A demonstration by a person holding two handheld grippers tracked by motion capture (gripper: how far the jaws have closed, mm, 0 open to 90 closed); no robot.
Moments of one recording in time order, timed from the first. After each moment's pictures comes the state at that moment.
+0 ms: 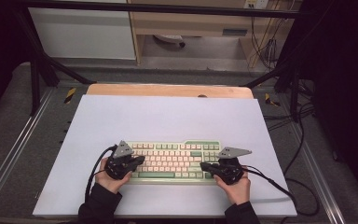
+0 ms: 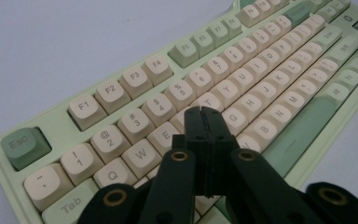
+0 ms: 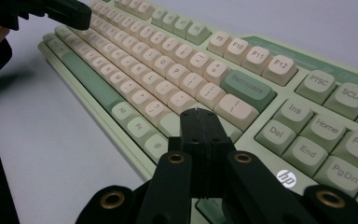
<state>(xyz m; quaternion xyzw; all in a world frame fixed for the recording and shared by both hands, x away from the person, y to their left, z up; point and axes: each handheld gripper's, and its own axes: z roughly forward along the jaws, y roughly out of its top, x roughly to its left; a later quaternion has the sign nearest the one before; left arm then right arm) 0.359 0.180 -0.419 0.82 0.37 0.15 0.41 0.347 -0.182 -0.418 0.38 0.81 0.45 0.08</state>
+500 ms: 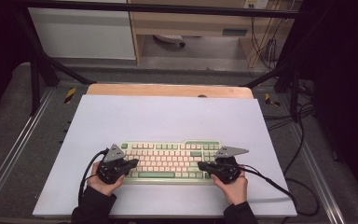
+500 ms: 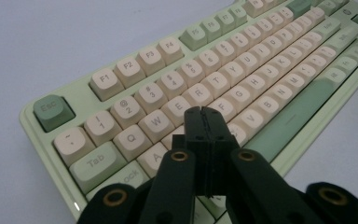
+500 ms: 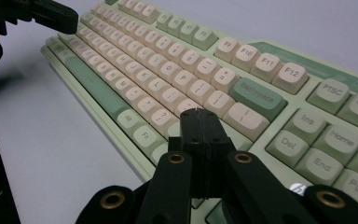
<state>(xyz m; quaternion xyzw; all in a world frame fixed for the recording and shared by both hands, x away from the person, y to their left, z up) 0.347 0.201 -0.419 0.82 0.37 0.15 0.41 0.350 -0.172 -0.417 0.37 0.81 0.45 0.08</state>
